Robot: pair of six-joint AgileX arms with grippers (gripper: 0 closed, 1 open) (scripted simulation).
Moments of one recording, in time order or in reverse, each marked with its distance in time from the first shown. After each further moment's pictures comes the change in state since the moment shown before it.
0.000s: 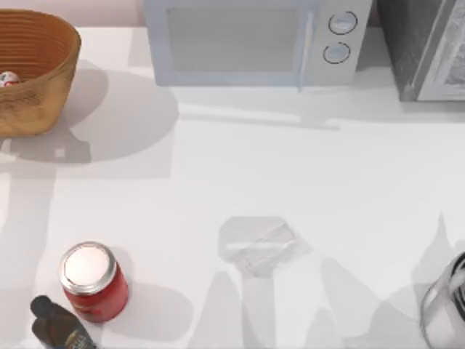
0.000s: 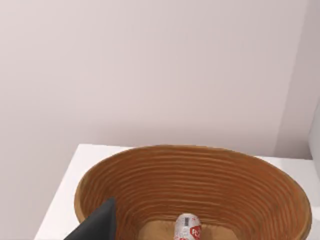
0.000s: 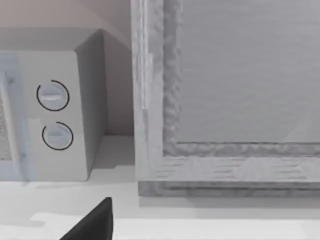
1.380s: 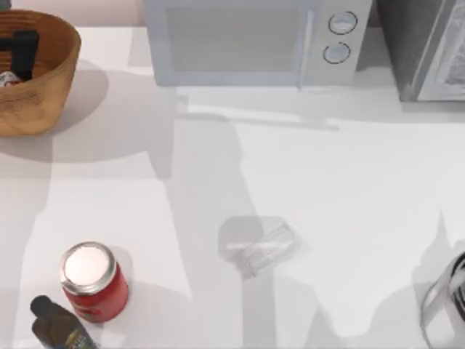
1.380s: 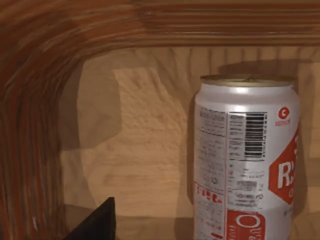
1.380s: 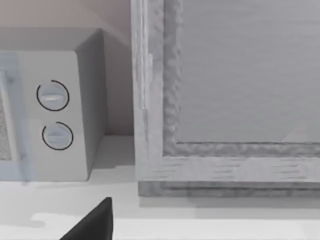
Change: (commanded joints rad) left arm 0.037 1.635 1.362 -0.853 0.106 0.131; right arm 0.000 0.000 0.000 0.000 0.000 0.000
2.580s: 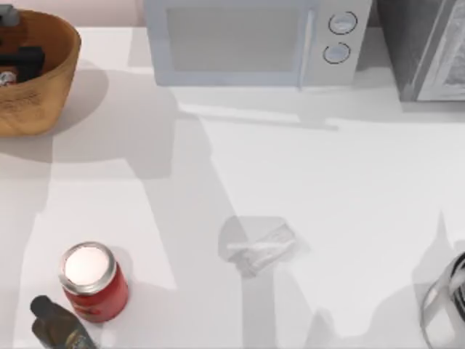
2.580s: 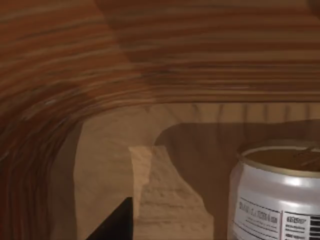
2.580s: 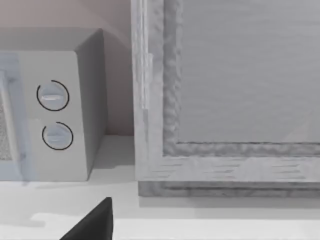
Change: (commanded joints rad) left arm -0.009 0.068 -0.106 0.175 -0.001 -0.009; right arm 0.000 0.000 0.000 0.000 0.000 0.000
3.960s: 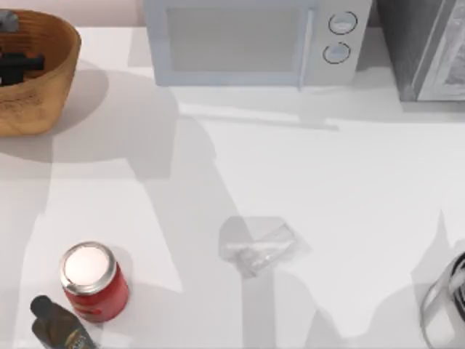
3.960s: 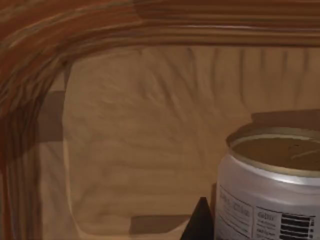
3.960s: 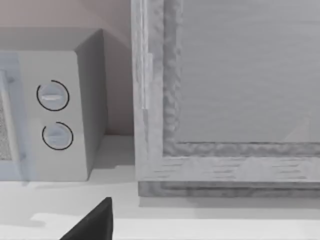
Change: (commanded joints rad) left arm -0.001 -0.085 -0.086 -0.007 -0.013 -0.016; right arm 0.000 0.000 0.000 0.000 0.000 0.000
